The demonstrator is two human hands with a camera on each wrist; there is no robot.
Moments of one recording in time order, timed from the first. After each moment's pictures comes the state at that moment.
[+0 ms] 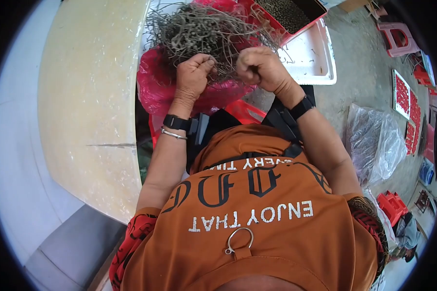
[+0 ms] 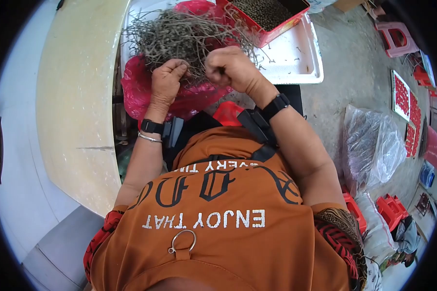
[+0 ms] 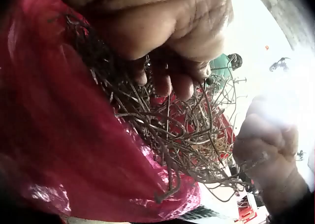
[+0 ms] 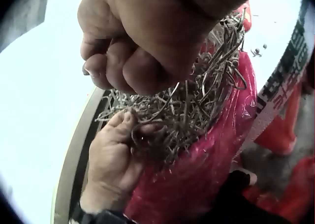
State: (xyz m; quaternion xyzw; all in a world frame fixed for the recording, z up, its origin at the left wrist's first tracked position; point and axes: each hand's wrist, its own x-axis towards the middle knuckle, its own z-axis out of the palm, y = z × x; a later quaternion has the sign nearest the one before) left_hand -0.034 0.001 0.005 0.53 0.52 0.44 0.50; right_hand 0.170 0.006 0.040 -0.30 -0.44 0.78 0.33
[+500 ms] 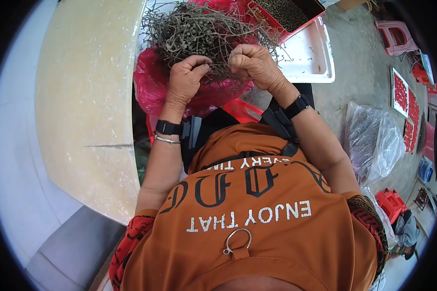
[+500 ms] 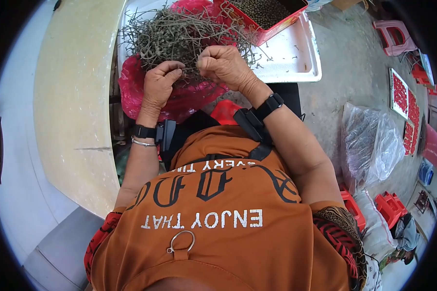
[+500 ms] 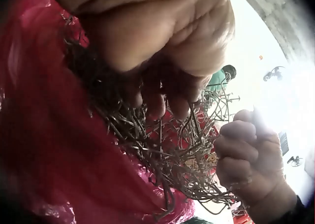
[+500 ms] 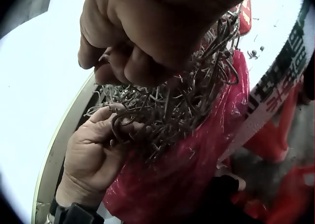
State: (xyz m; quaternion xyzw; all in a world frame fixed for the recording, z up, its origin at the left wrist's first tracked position) left_hand -0.039 -0.011 0.023 0.55 0.50 0.40 0.53; right_hand 0.161 0.001 0.033 -0.35 -0.40 0.75 0.40
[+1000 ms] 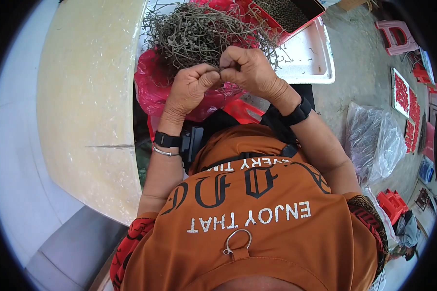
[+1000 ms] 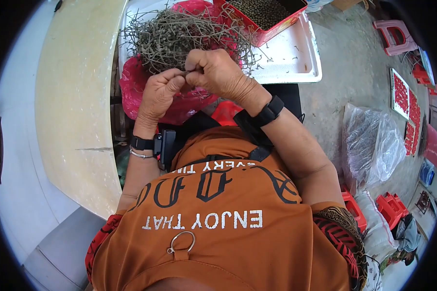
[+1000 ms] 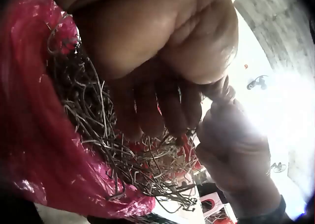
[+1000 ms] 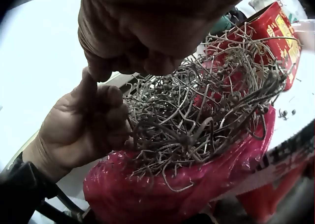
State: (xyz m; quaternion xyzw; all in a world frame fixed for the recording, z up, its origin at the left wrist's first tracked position) left_hand -0.035 -0.027 0.060 0.57 0.44 0.35 0.60; right_hand 0.148 -0.007 0.063 -0.40 -0.74 0.40 0.37
